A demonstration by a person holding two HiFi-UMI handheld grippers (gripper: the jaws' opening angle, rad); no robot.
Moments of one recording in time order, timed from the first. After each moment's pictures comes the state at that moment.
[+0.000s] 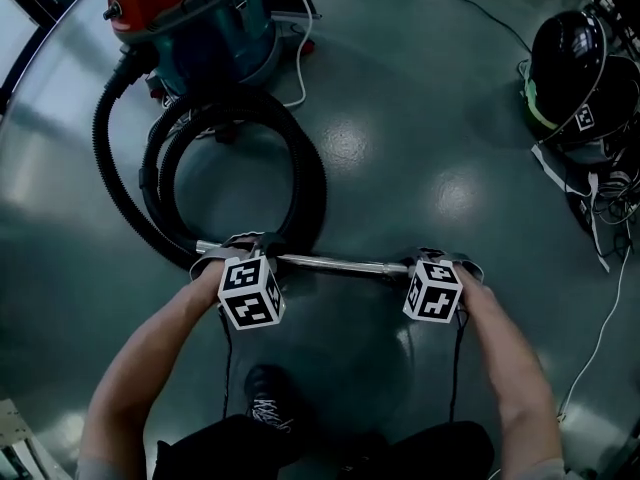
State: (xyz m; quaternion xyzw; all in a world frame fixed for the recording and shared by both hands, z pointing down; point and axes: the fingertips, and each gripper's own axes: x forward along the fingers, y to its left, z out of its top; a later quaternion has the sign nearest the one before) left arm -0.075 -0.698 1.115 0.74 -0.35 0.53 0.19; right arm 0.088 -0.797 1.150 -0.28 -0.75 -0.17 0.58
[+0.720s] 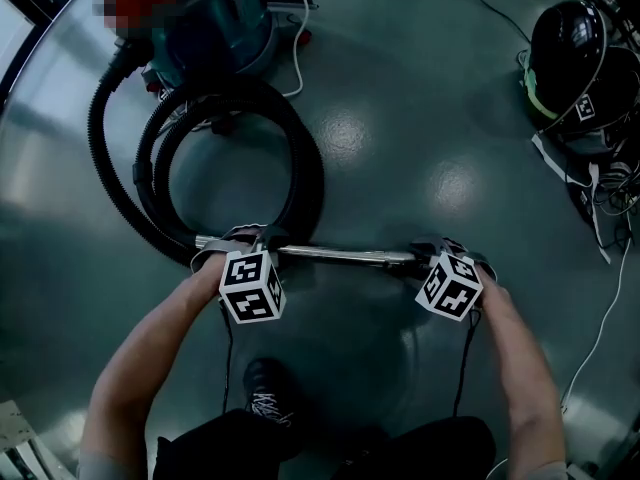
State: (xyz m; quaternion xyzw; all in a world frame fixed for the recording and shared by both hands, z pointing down) left arm -0.069 -0.701 1.121 0.75 -0.34 0.54 0.17; right arm 0.100 -0.823 1.133 -0.18 -0.79 -0.13 0.56
